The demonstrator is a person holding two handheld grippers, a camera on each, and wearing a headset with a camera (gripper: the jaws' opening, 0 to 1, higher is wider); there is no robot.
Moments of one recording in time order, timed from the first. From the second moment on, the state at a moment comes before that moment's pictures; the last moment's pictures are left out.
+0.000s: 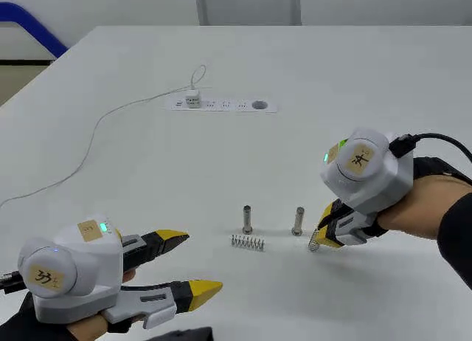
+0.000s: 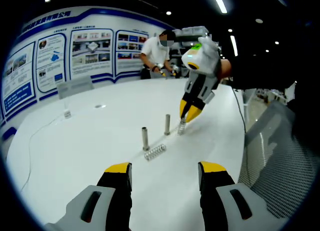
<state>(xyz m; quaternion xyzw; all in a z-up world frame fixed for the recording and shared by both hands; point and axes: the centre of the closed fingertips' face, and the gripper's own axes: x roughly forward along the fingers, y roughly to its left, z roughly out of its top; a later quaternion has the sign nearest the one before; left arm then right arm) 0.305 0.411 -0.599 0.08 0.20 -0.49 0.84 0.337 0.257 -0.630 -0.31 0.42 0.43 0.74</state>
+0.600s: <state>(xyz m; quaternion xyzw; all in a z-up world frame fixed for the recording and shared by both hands) 0.306 0.411 -0.599 0.08 0.20 -0.49 0.84 0.336 0.261 -0.603 -0.30 0.42 0.44 0.73</state>
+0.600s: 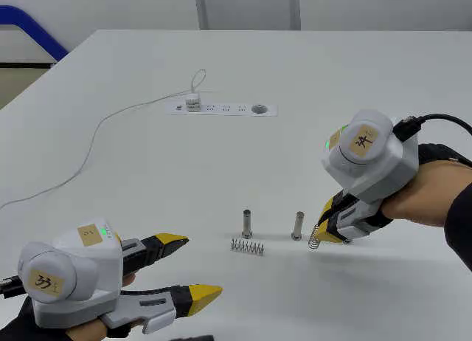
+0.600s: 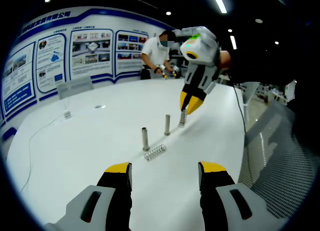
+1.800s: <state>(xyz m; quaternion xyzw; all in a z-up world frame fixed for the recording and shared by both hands) 0.307 0.412 -0.597 0.08 0.19 -0.49 0.85 0.363 0.277 -0.570 -0.32 0.40 0.44 0.74</state>
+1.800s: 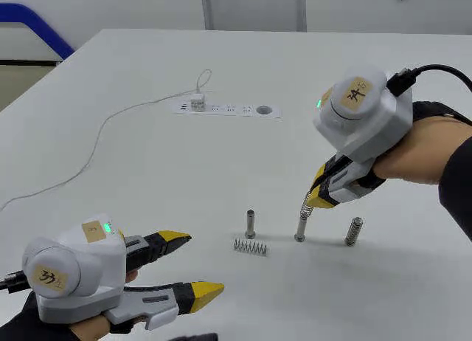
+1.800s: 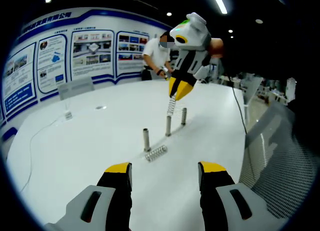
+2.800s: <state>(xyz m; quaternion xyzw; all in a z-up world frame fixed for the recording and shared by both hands) 0.306 0.412 -0.598 0.08 0.19 -0.49 0.85 0.368 0.276 -0.603 -0.30 0.44 0.44 0.72</state>
